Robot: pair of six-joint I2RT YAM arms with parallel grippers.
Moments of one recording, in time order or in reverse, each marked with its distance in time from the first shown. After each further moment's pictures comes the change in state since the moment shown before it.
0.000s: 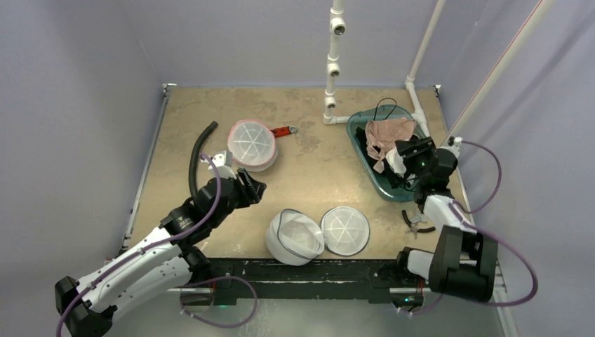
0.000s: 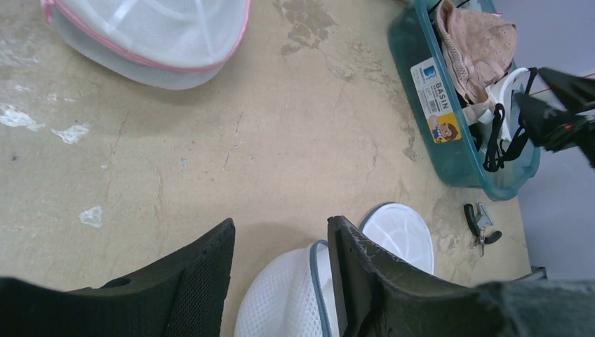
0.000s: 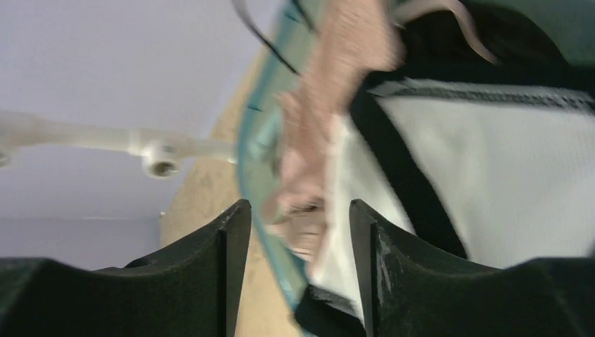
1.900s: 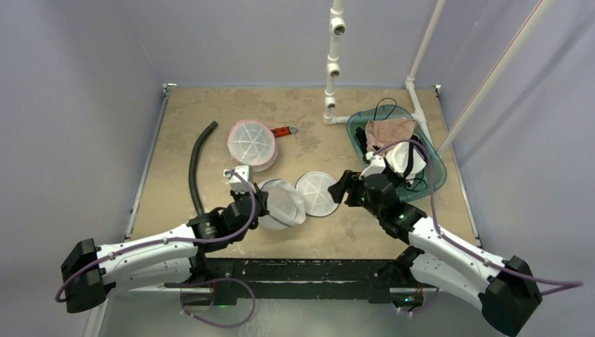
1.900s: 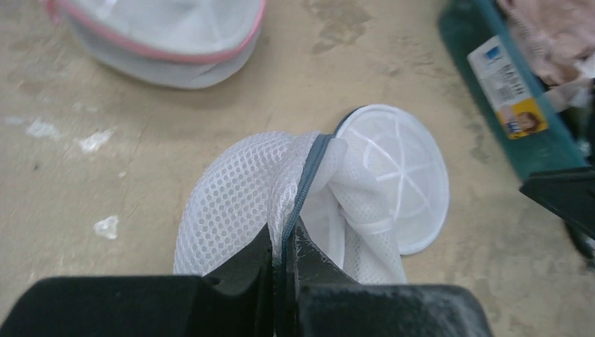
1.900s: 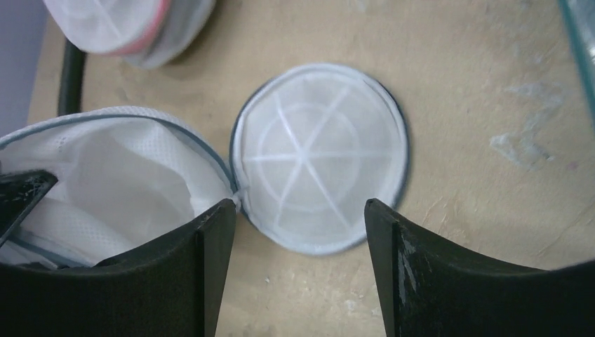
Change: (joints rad) left arm -0.289 0.167 -0.056 0.221 -0.389 0.078; right arm 0.915 -0.400 0.016 -0.533 0.389 -0.299
